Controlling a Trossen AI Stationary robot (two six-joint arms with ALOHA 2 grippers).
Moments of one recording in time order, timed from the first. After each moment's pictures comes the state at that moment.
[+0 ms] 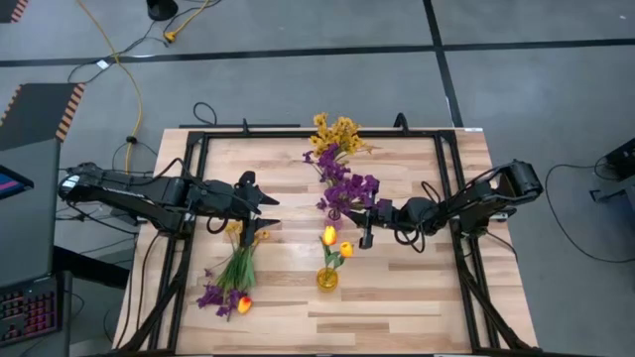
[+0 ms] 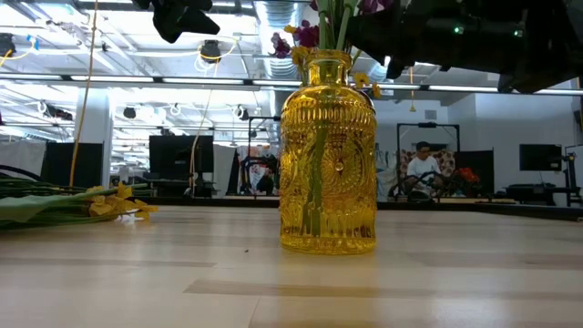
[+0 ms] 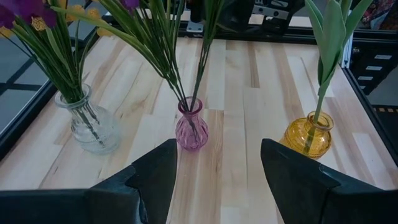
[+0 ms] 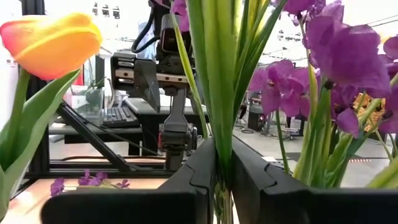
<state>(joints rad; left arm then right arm) -0.14 1.00 0.88 -0.37 -0.20 -0.14 0.15 1.54 0.45 1.38 0.30 -0.15</state>
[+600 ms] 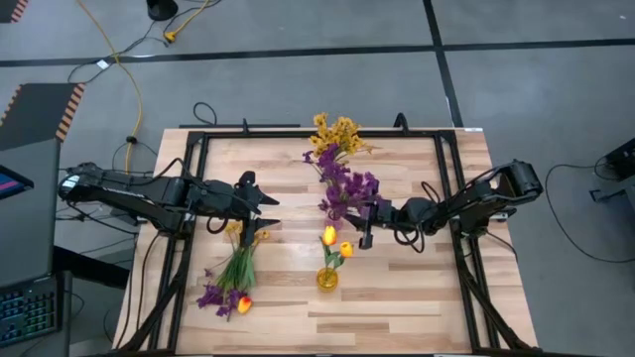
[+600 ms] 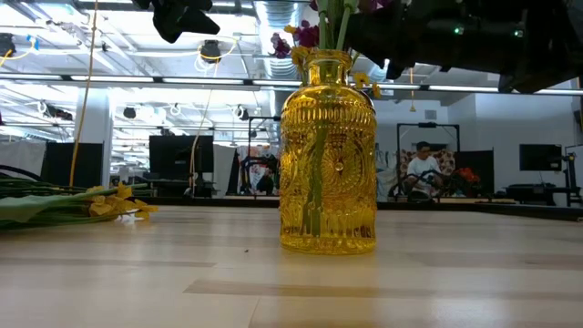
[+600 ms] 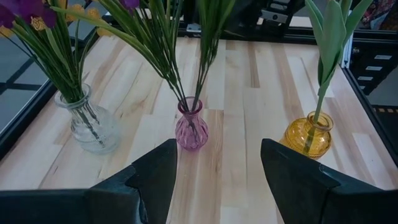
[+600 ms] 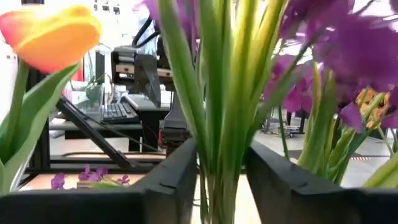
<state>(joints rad) -0.14 1.00 0.88 -0.37 -0.20 -0.14 0.15 1.54 0.45 1.36 0.30 -0.15</state>
